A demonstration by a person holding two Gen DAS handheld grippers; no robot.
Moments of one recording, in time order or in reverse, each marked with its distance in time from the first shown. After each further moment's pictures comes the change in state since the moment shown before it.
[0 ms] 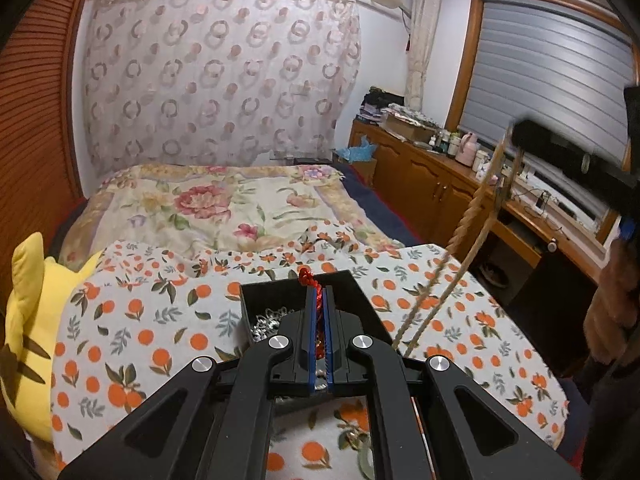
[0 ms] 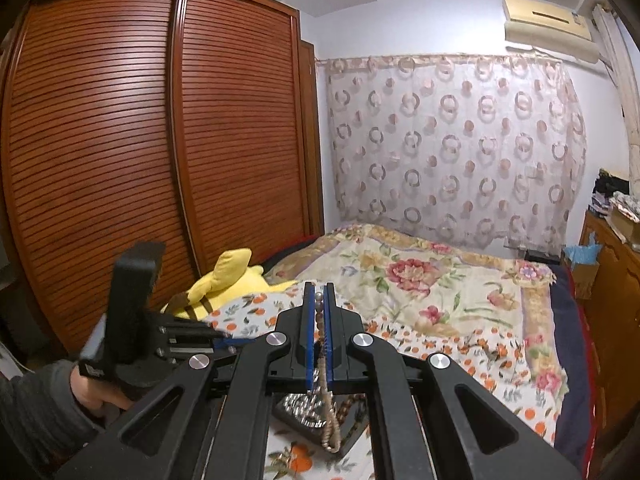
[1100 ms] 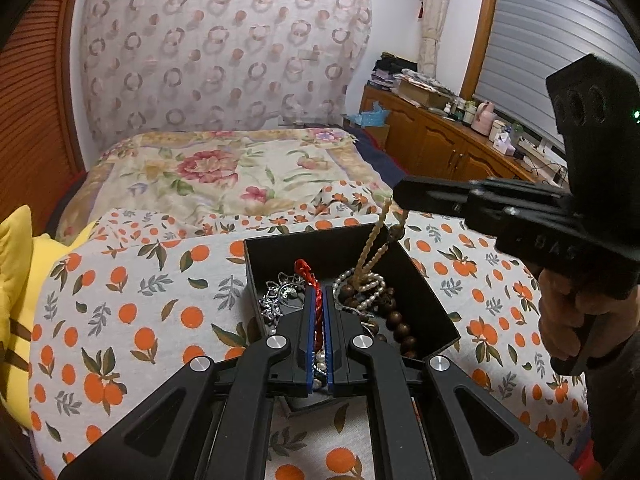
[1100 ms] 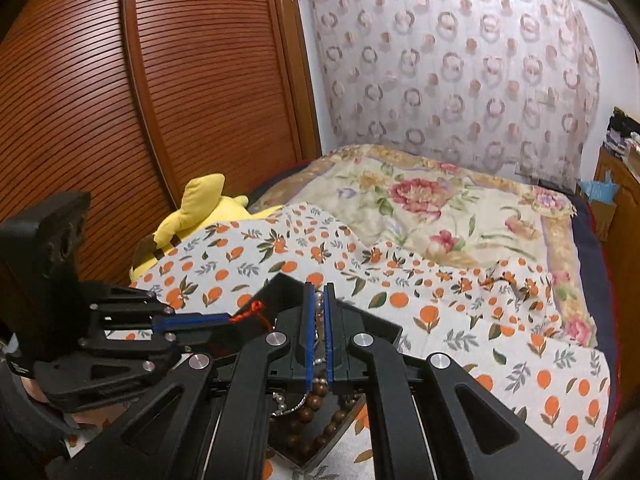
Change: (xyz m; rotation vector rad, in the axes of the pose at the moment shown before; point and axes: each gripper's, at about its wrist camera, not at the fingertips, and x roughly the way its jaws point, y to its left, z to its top) left arm 0.055 0.016 -0.026 -0.006 0.116 0.029; right arm 0.131 -0.041 -0.076 0.085 0.277 0.020
